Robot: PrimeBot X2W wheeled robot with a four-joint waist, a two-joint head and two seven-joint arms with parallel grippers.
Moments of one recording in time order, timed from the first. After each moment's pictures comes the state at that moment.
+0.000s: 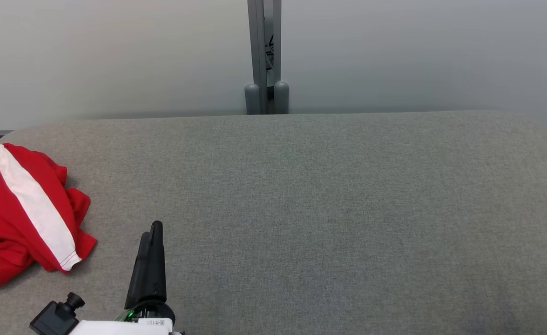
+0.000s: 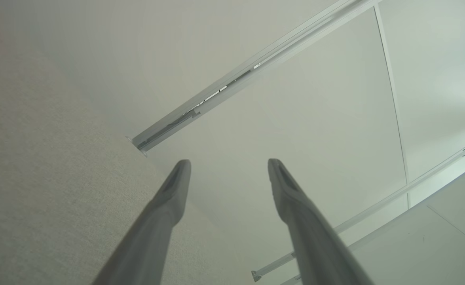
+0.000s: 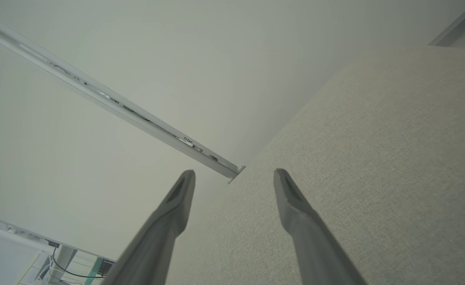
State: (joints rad) left arm 0.09 0.07 -0.21 -0.03 -1.17 -0.12 -0.26; right arm 0.00 -0.10 -0.39 0.04 1.10 0.13 0.33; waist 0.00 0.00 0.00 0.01
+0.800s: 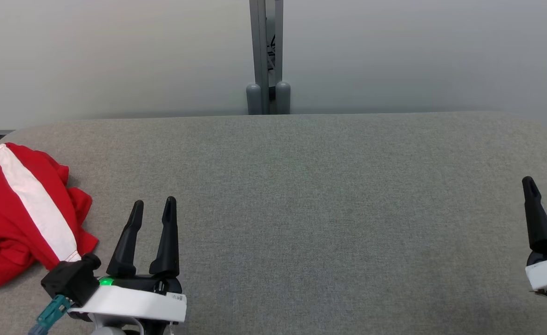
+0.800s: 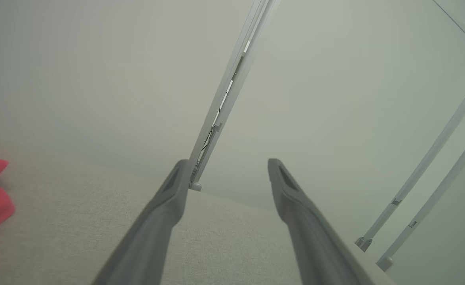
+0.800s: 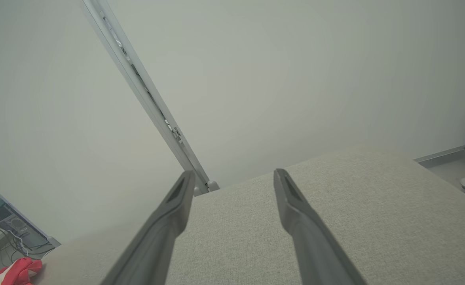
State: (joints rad) left arm -0.04 0.12 -0.22 0.04 -0.64 0.01 -0.26; right arm -0.07 -0.15 -0.20 0.00 0.60 0.13 0.12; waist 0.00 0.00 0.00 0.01
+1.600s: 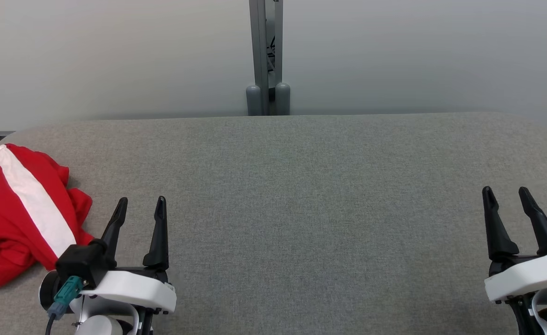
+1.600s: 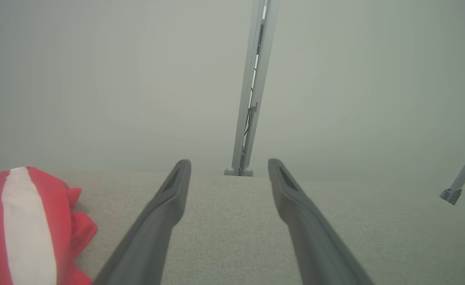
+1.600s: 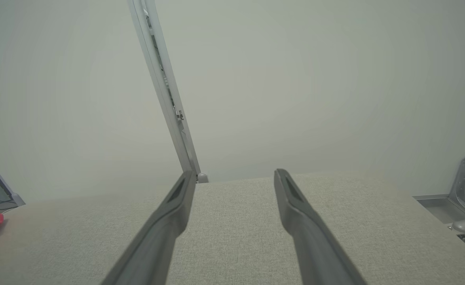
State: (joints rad) left arm -0.09 0.16 -0.21 0.13 -0.40 0.10 -0.20; right arm -0.08 -0.14 -0.07 0.06 0.36 0.13 -0.04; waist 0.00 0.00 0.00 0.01
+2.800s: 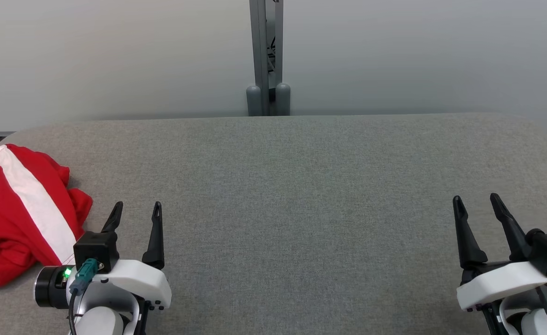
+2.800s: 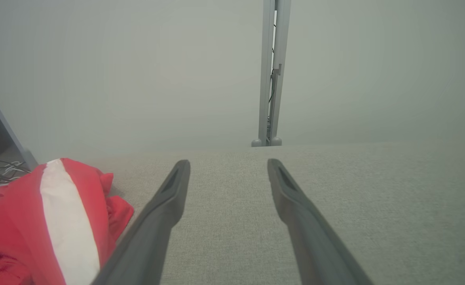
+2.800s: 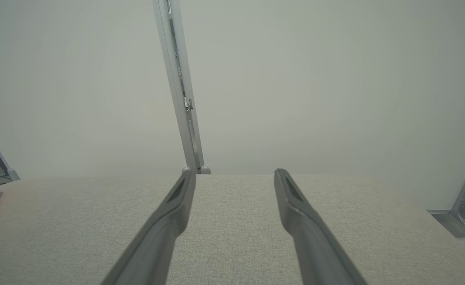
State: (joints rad) left arm -0.15 0.15 -0.19 0.26 -0.25 0.14 -0.11; right arm -0.09 -0.09 -0.01 0.16 0.21 0.13 -0.13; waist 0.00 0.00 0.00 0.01
